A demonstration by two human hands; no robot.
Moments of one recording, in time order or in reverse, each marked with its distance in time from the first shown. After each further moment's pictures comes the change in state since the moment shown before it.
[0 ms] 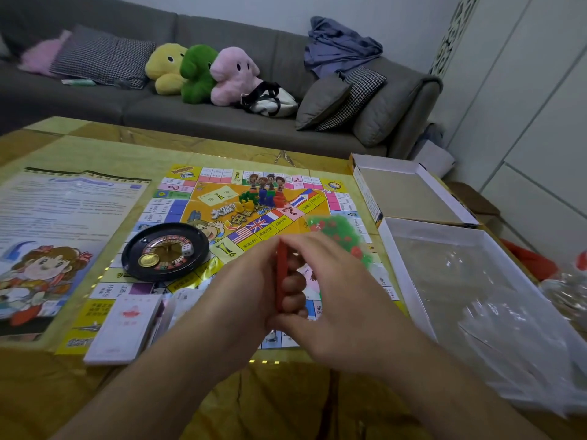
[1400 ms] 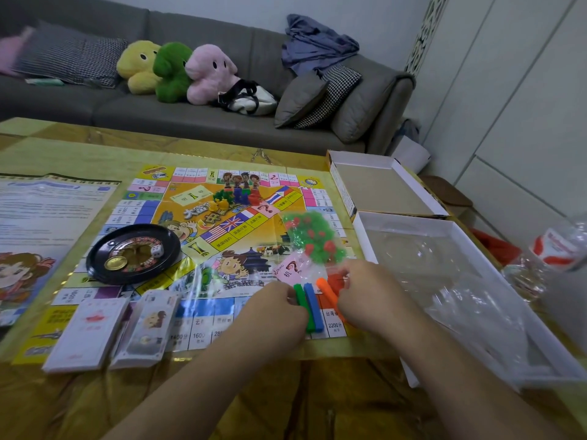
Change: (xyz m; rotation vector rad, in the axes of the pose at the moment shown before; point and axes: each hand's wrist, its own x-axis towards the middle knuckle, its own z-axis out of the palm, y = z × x) left_hand 0.042 -0.058 0.023 0.959 0.199 -0.036; right_hand -0.017 0.087 -0.012 -0.207 -0.164 0.791
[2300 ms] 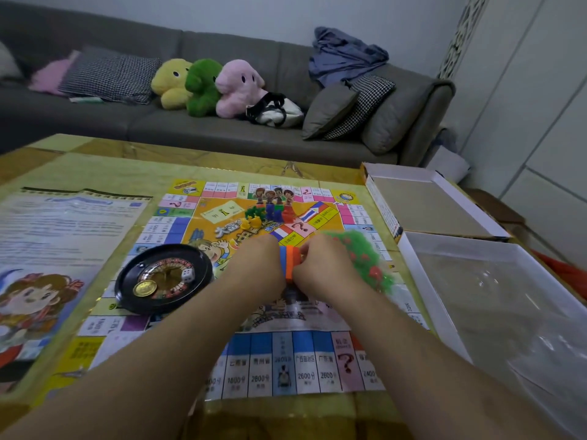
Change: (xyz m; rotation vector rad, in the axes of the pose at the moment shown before) left_hand 0.088 0.011 -0.096 0.690 0.312 0.097; right_hand 0.088 -0.119 0.035 0.187 0.059 -0.150
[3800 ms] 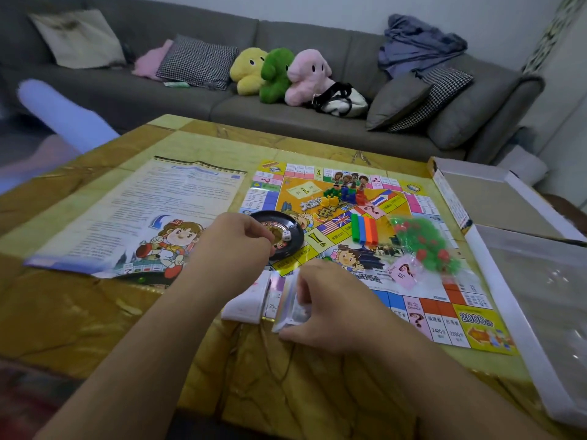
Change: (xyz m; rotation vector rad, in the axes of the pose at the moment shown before) left_hand -0.146 -0.121 -0.076 -0.680 0.252 -0.246; right_hand -0.134 -0.069 0.039 -0.259 -0.295 -0.555
